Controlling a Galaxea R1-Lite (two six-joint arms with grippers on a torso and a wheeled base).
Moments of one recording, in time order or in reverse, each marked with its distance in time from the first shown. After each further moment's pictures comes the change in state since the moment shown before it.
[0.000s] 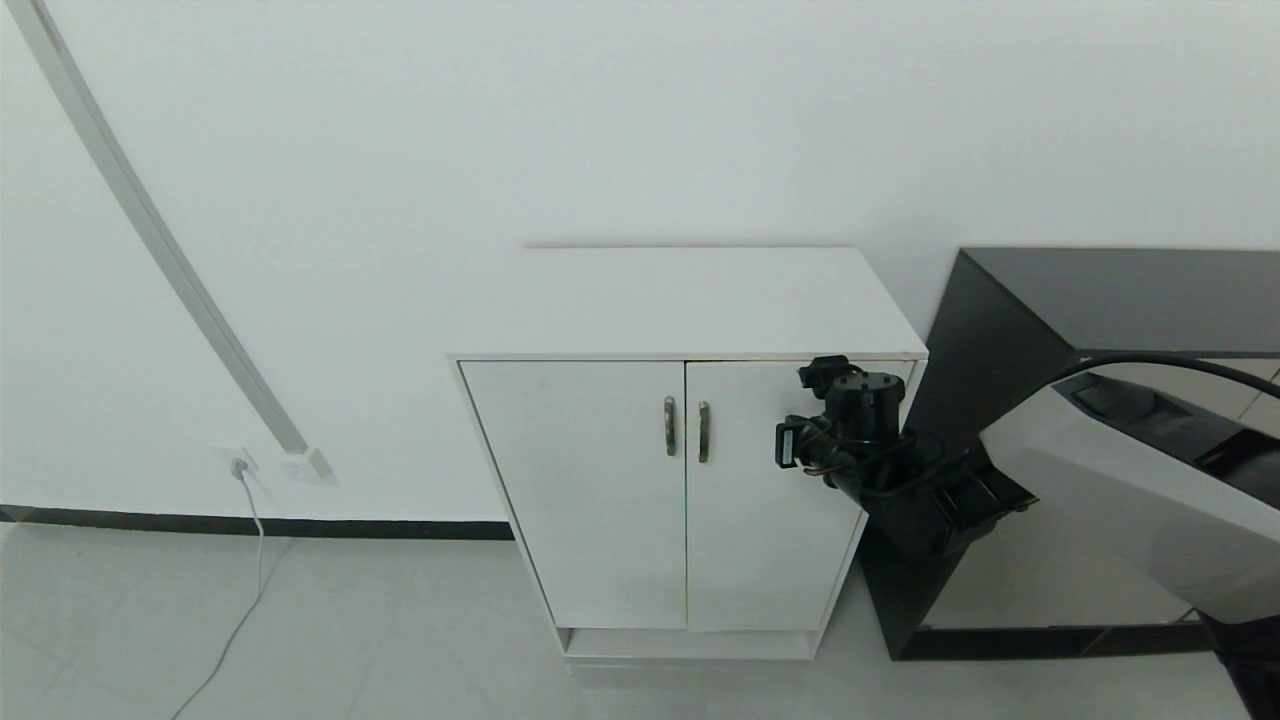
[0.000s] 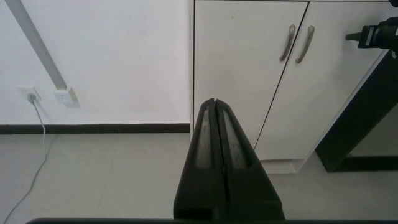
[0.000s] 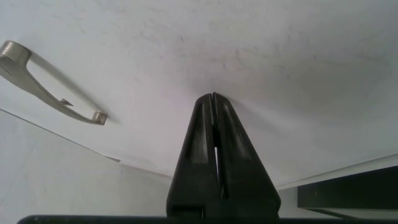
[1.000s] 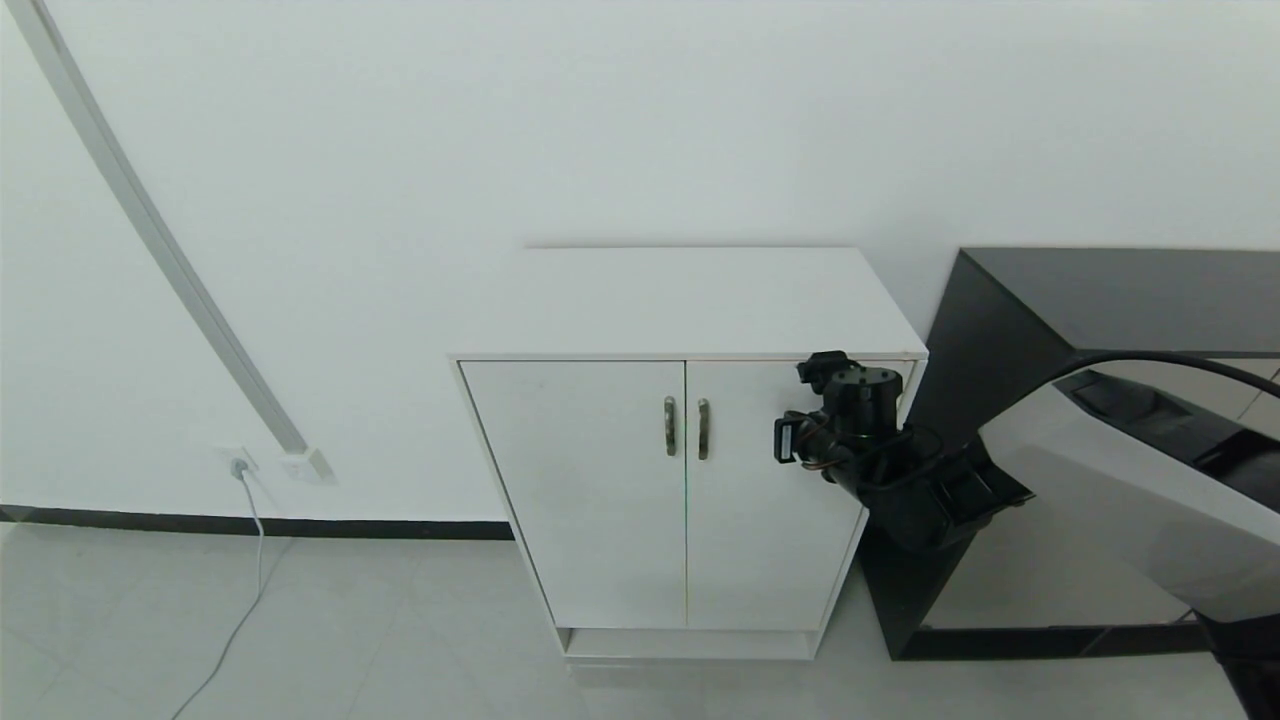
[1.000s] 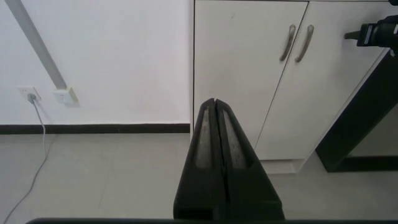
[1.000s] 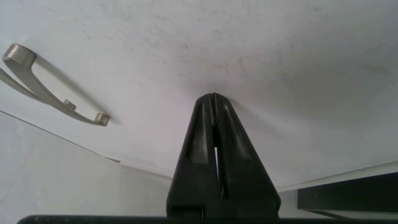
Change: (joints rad) left arm 0.000 0.000 0.000 0.000 0.000 0.000; right arm -0.005 0.007 -0.036 0.025 0.000 -0.001
